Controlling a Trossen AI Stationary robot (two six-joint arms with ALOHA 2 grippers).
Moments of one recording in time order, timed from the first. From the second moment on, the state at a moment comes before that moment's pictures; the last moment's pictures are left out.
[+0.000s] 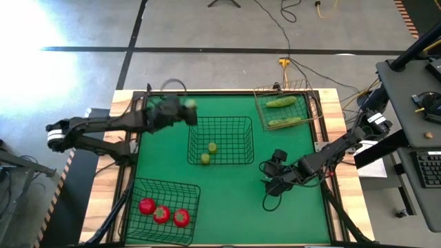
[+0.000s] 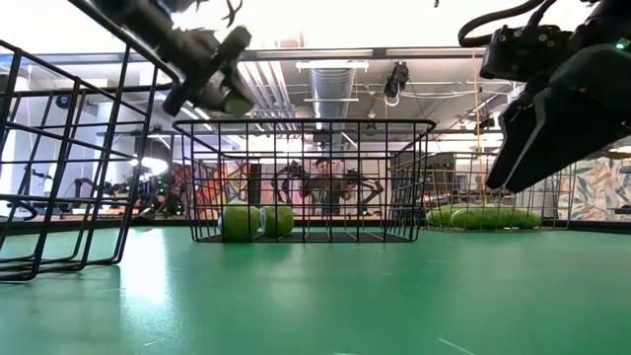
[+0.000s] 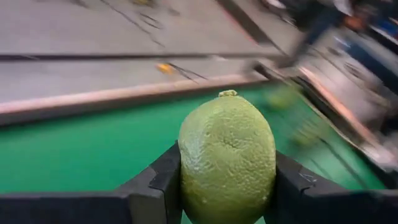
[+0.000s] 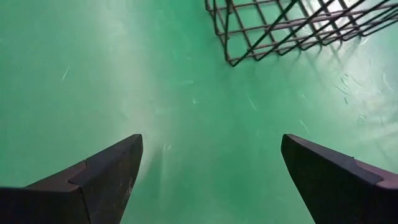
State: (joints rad) left arm 0.29 1.12 0.77 -0.15 -0.47 -0.71; right arm 0.49 1.41 0.70 -0.40 0.48 0.64
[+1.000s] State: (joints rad) left arm 0.01 2.09 1.64 -0.82 -0.32 -0.98; right arm 0.90 1.40 0.70 -0.47 0.68 0.98
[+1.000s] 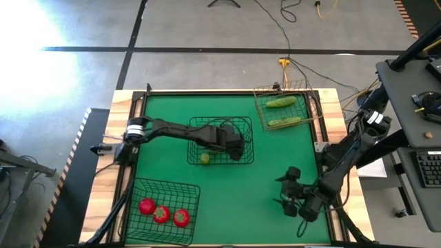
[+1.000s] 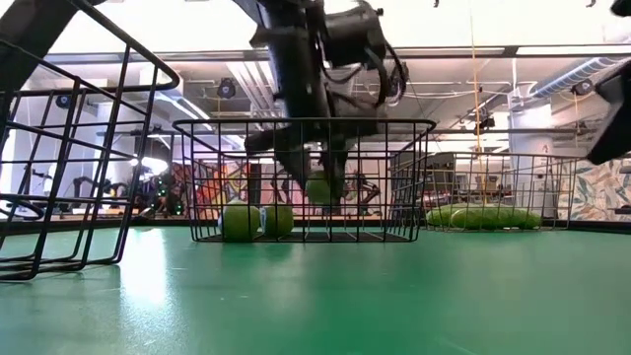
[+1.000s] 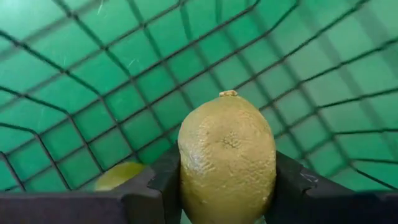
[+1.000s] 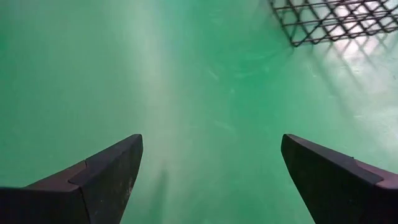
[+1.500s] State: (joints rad) left arm 0.00 2.09 1.65 -0.82 -0.33 -0.94; right arm 0.98 1.39 0.74 -0.47 0.65 0.81
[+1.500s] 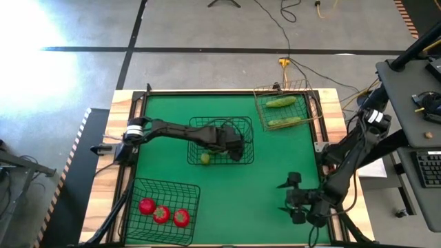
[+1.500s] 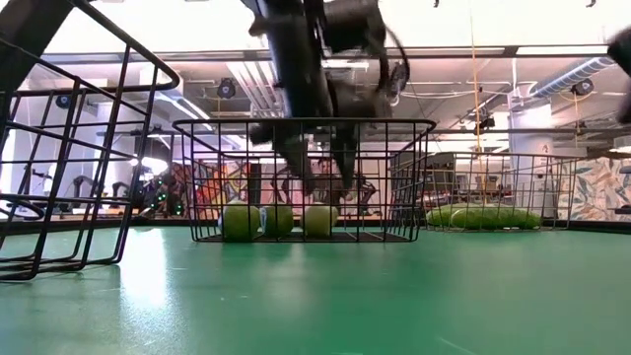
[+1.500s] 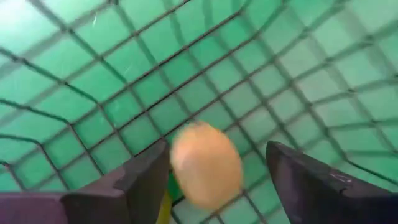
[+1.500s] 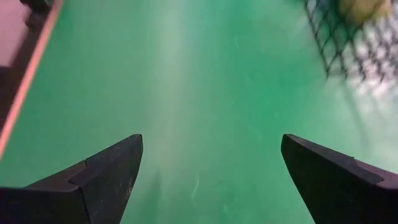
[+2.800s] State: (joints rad) left arm -0.35 0.86 0.41 0.38 -0.76 -0.03; right arm 0.20 0.89 0.54 0.17 0.21 -0.12
